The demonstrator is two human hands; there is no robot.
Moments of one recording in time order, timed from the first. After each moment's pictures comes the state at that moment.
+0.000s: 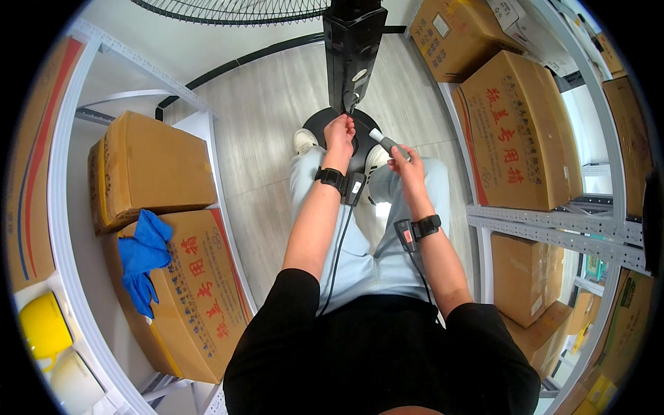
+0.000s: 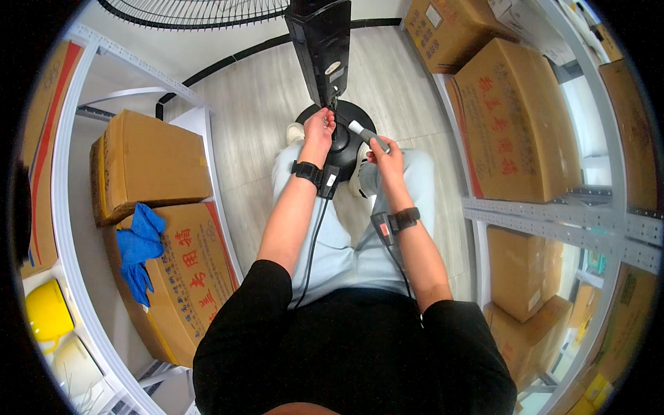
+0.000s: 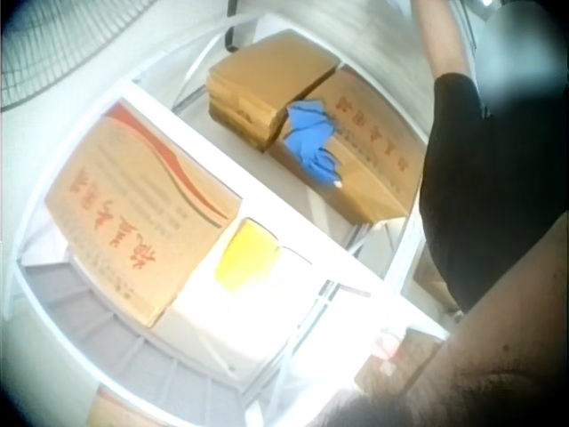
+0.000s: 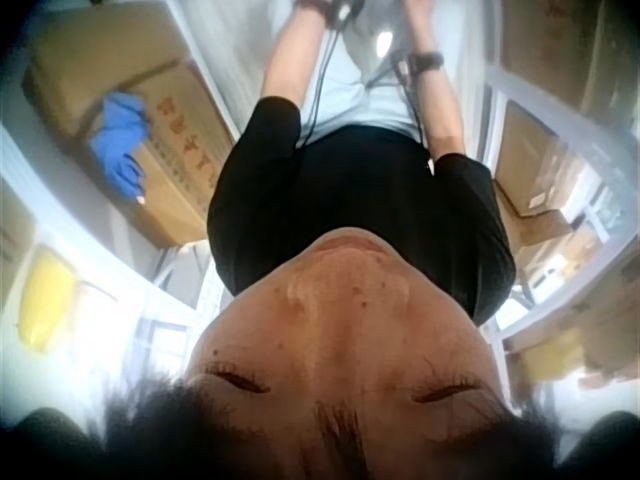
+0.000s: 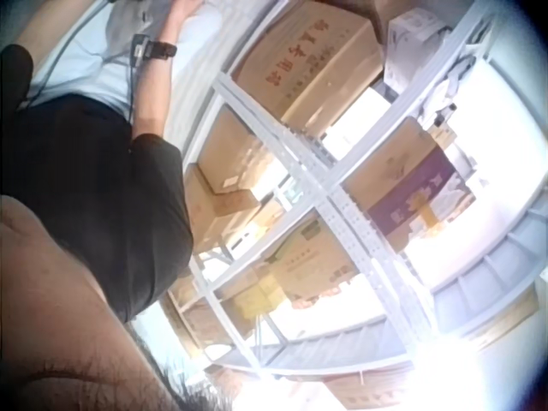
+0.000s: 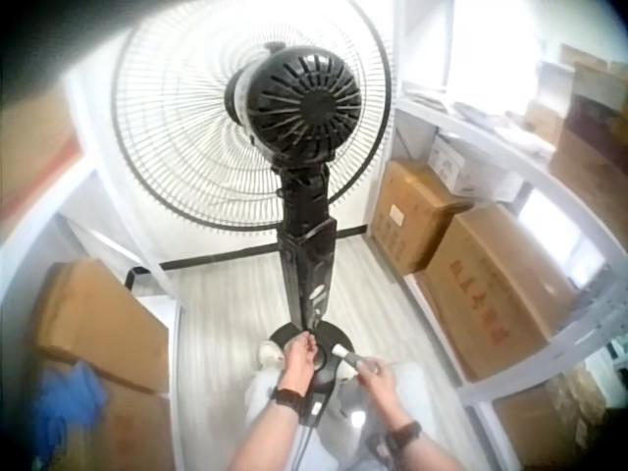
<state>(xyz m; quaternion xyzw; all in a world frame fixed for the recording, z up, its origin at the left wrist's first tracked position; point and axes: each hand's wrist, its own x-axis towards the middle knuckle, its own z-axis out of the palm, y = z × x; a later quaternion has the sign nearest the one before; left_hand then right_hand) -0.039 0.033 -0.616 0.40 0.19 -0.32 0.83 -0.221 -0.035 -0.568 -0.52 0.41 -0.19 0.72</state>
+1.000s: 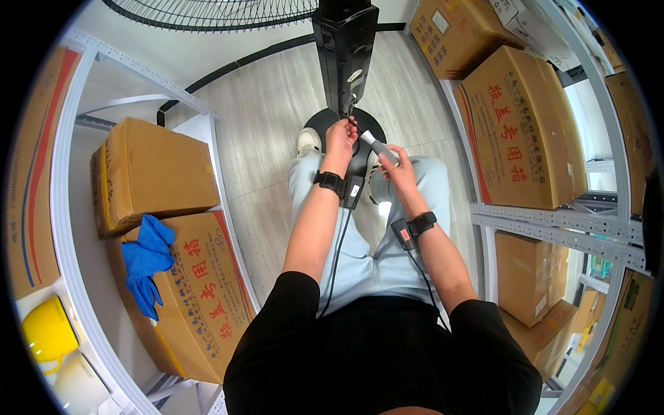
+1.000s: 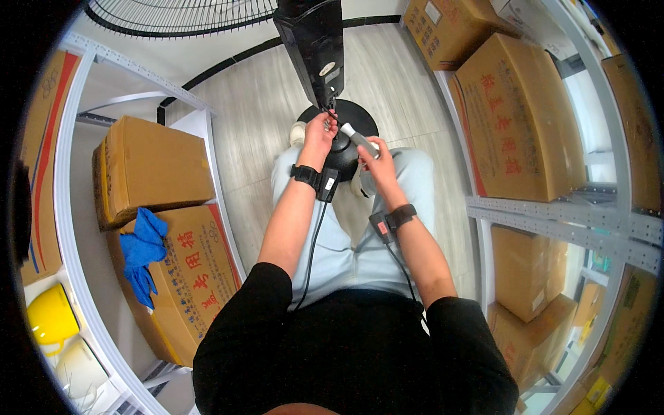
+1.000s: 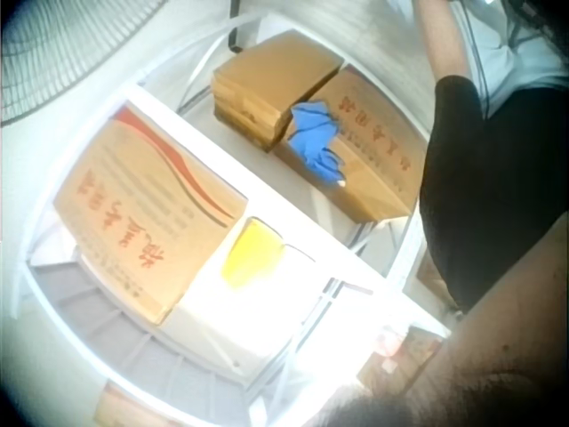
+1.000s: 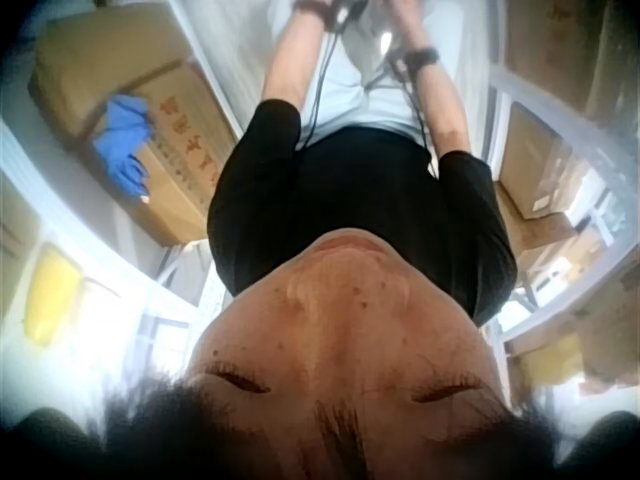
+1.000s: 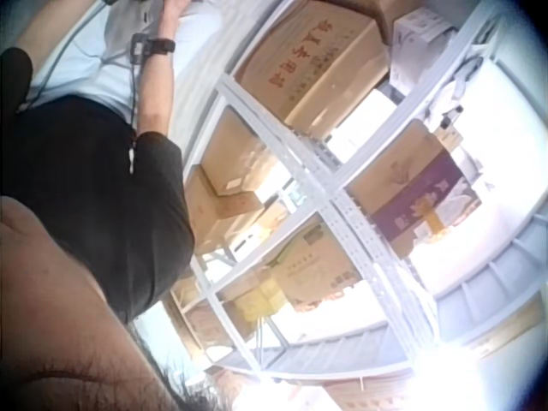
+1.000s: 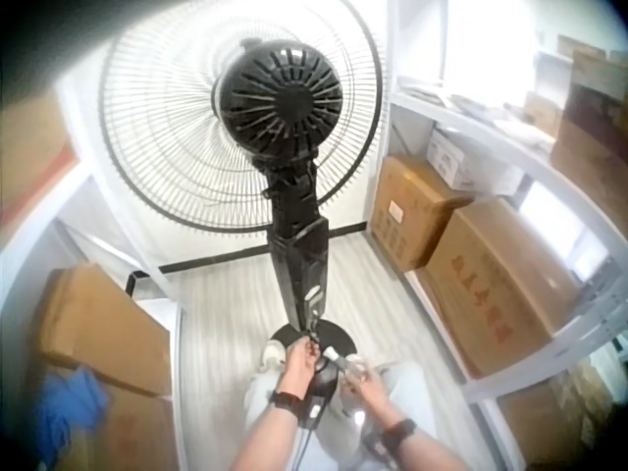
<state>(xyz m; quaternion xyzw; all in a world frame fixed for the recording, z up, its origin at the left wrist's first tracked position) -0.041 0.036 -0.623 0.41 0.16 -0.39 0.81 -0.216 -0.028 -0.597 -0.60 0.34 -0.15 0.71</state>
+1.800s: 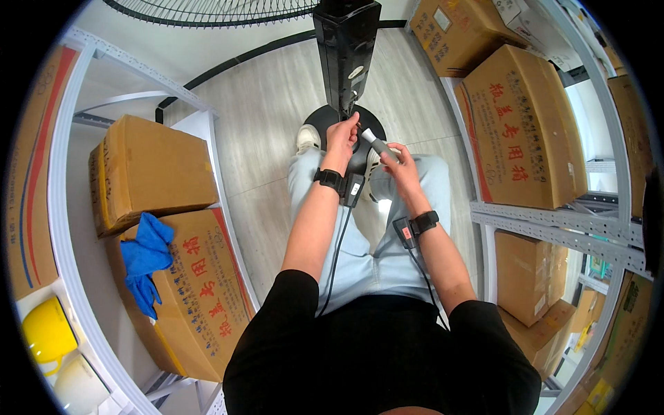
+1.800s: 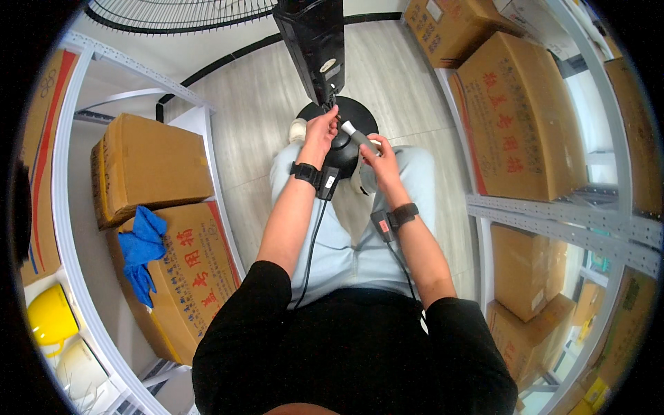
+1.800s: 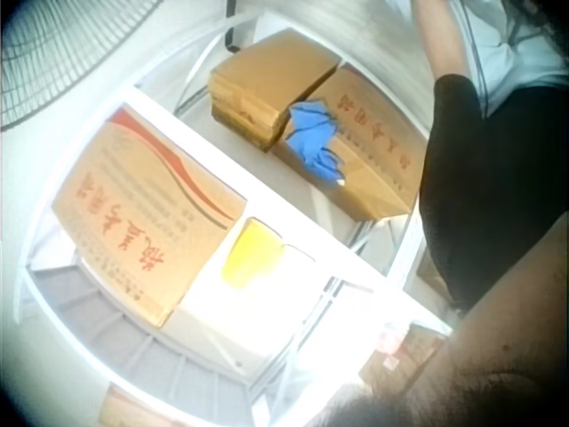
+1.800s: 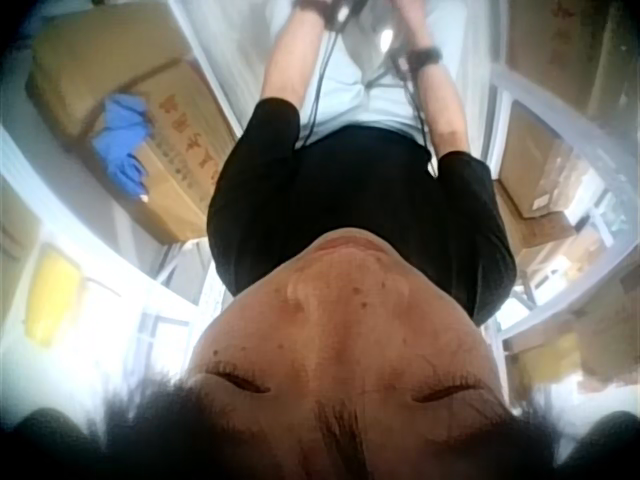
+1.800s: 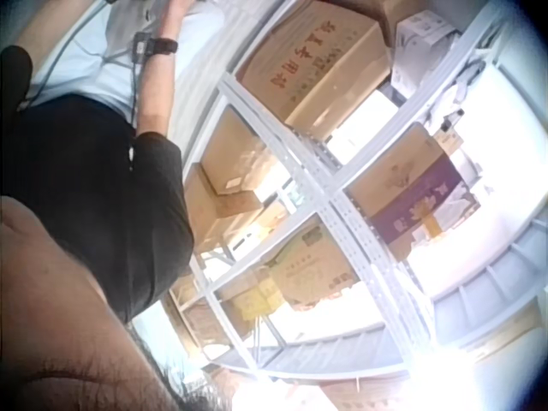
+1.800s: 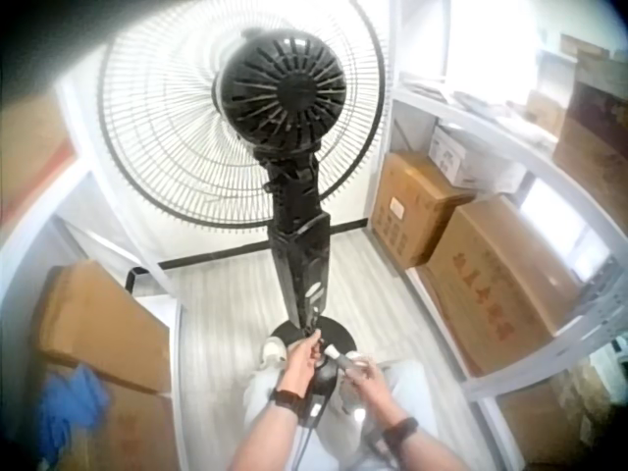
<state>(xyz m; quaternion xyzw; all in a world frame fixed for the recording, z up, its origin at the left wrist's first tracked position) -0.046 0.037 -0.609 0.50 0.13 -0.40 0.76 -0.218 -0.033 -0.603 -0.54 0.34 -0.17 0.75</state>
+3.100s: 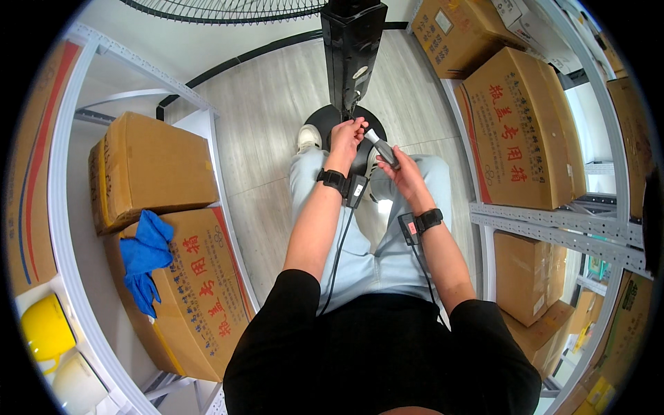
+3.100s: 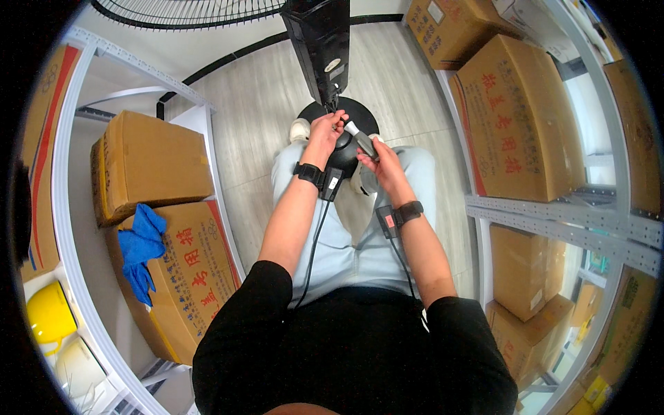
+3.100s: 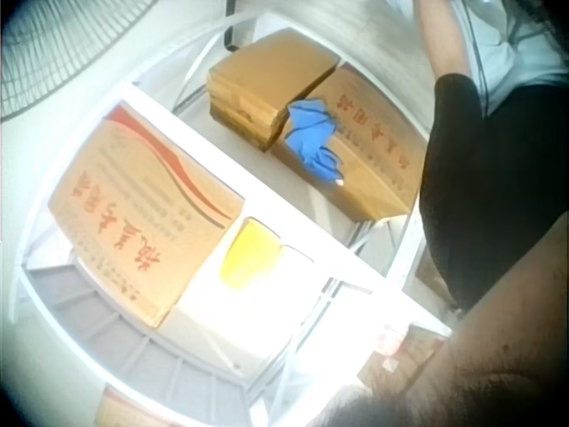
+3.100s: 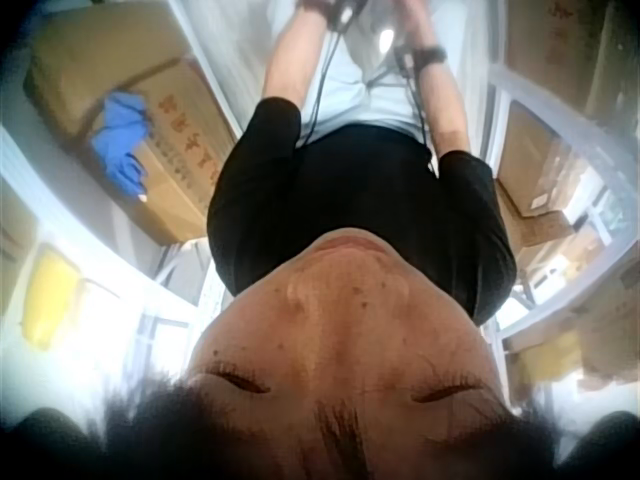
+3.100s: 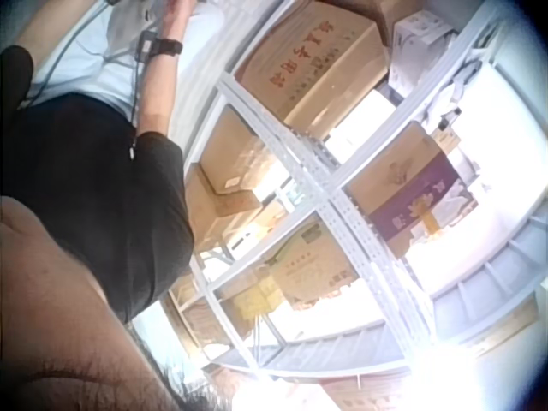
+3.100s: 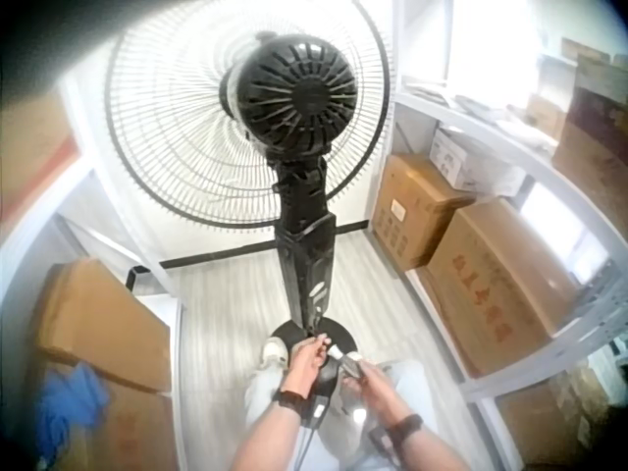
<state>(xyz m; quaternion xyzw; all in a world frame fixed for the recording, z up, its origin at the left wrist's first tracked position) -0.052 0.035 -0.609 0.44 0.11 -0.41 0.79 -0.223 -0.047 -0.596 -0.35 0.35 -0.06 0.87</state>
